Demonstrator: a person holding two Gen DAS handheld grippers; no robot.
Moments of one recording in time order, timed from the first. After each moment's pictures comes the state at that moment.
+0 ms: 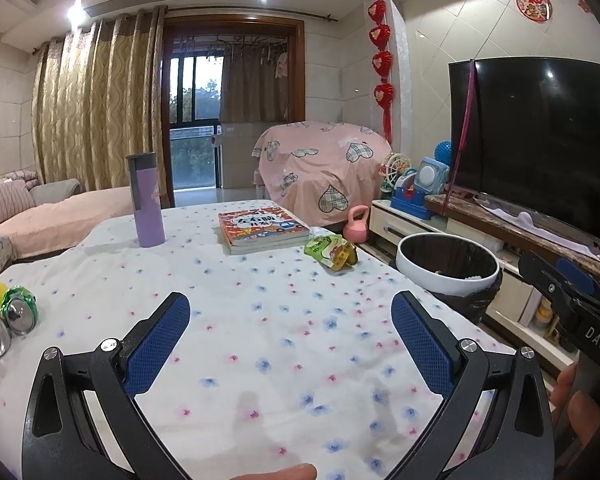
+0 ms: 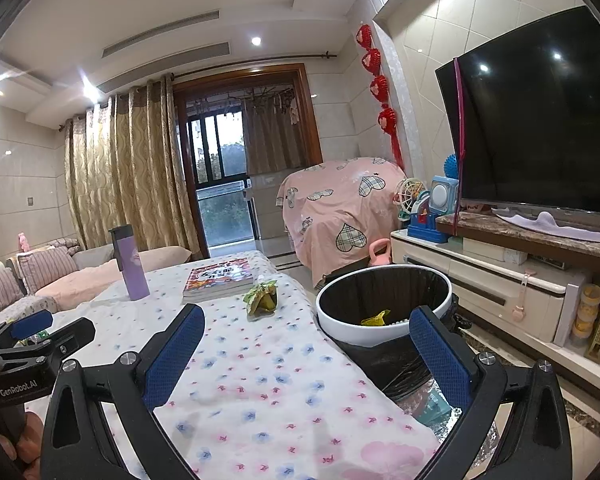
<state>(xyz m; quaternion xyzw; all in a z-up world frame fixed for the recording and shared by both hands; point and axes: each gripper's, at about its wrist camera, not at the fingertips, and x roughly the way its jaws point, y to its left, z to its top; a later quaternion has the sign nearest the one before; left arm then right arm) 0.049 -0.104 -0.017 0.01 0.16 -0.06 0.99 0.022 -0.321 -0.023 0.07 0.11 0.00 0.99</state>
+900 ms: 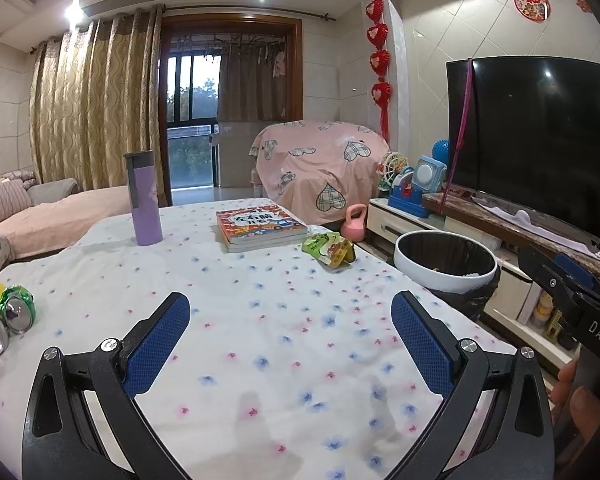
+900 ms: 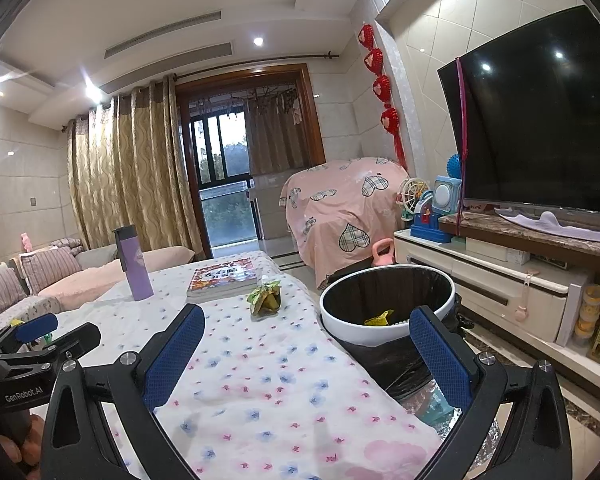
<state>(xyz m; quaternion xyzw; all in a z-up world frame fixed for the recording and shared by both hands) 0.048 -0.105 -0.017 0.01 0.16 -0.06 0.98 0.018 -0.320 -0.021 0.08 0.11 0.00 0.99</state>
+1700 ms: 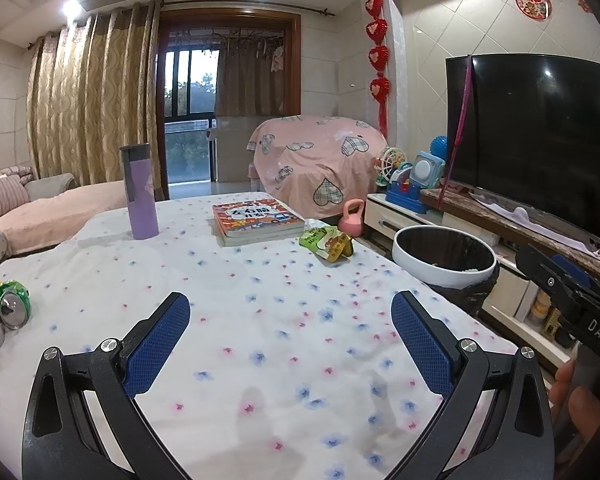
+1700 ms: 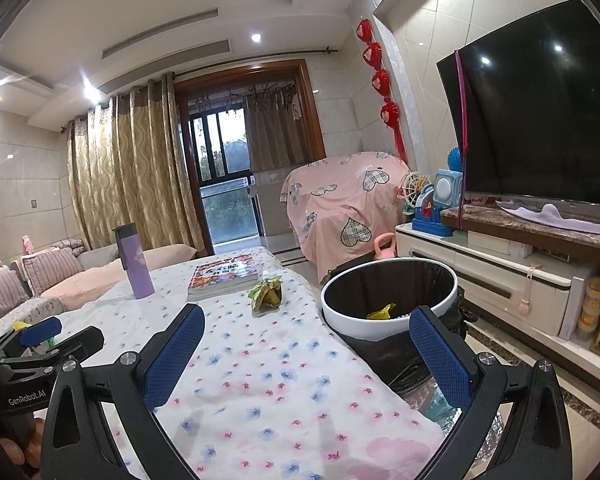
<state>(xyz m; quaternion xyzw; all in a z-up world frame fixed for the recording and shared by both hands) 0.052 -0.102 -0.024 0.00 0.17 -0.07 0.98 0.018 -0.320 -0.021 0.08 0.11 0.01 0.99</state>
